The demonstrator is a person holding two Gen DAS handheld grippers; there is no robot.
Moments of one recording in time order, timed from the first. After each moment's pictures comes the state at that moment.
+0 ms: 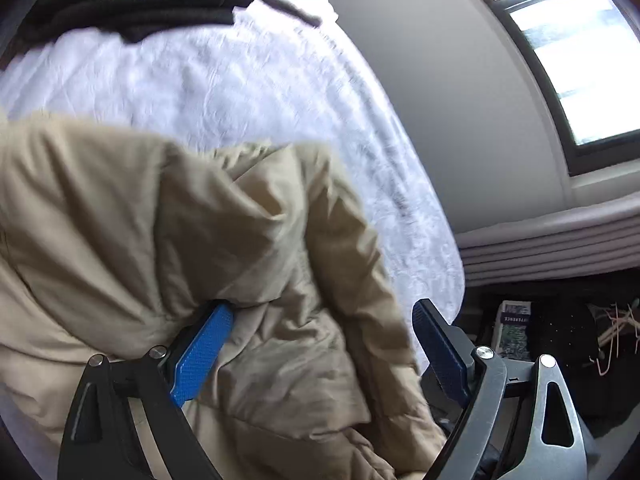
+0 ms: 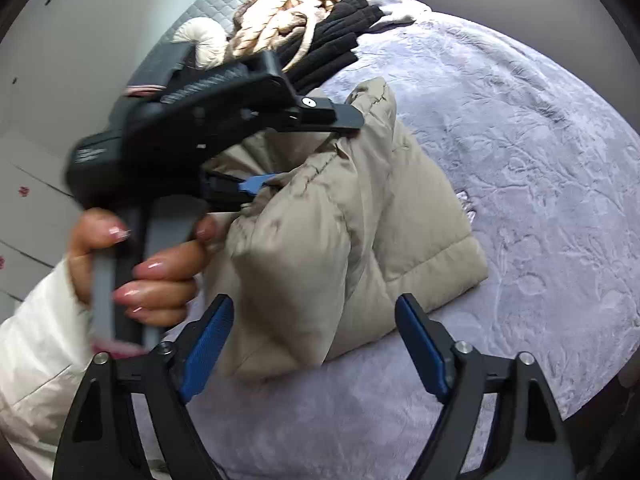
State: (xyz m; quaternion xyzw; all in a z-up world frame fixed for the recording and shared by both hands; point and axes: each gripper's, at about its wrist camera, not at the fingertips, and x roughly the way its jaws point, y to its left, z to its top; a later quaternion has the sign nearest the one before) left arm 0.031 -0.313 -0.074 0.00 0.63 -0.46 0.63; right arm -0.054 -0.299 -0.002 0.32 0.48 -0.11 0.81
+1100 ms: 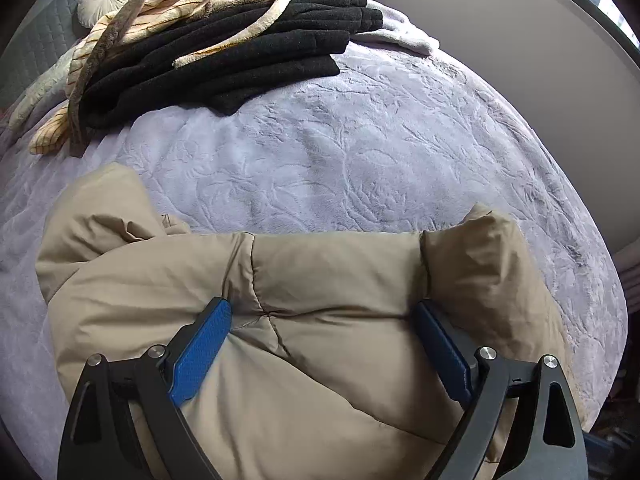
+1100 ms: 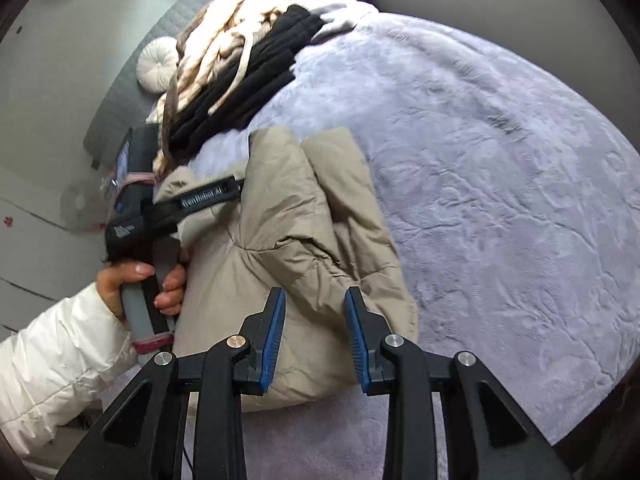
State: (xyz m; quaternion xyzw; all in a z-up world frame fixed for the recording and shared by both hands) left arm 0.091 -0.298 -0.159 0.16 0.53 -0.30 0.78; right arm -0.051 -0.388 -0.043 0.33 0.51 -0.11 0.79
